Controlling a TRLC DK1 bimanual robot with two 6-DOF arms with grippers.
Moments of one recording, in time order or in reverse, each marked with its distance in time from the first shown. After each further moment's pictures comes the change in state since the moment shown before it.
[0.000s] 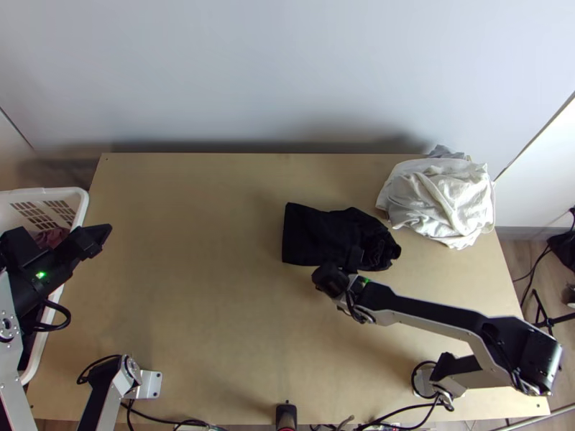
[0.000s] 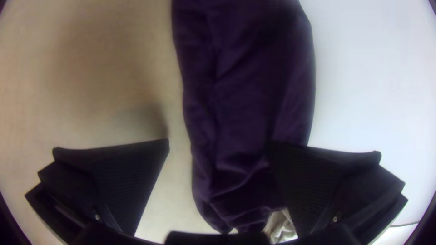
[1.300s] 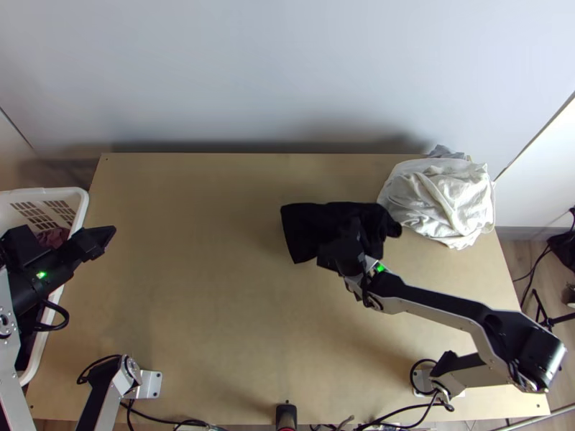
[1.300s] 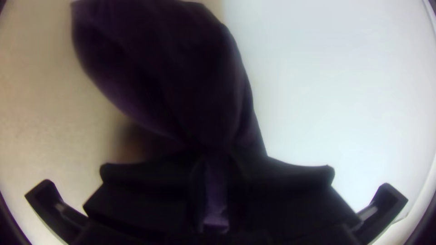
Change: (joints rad) left arm 0.001 0.025 0.021 -0.042 0.038 0.060; right arm -0.135 -0.014 -0.011 0.526 -0.020 -0.476
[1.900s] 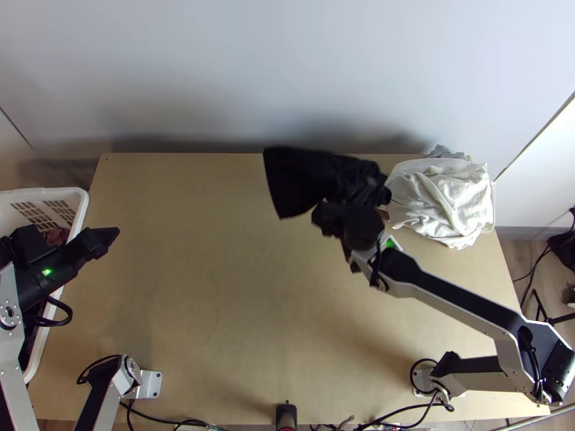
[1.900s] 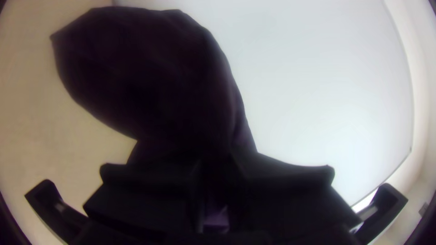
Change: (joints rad) left arm 0.004 0.018 -0.047 0.020 0.001 0.011; right arm -0.022 -0.078 0.293 0.003 0.009 0.122
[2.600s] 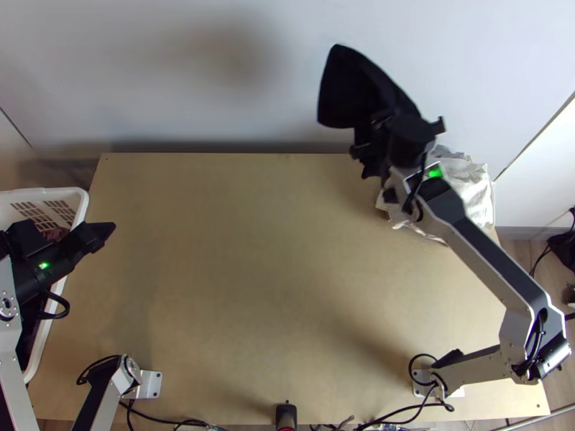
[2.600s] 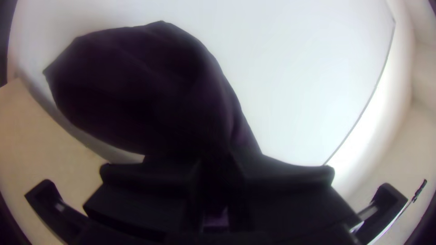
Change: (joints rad) left arm 0.021 0.039 0.019 0.014 0.000 0.003; right arm -0.288 0.102 0.528 -0.432 -0.016 0.579
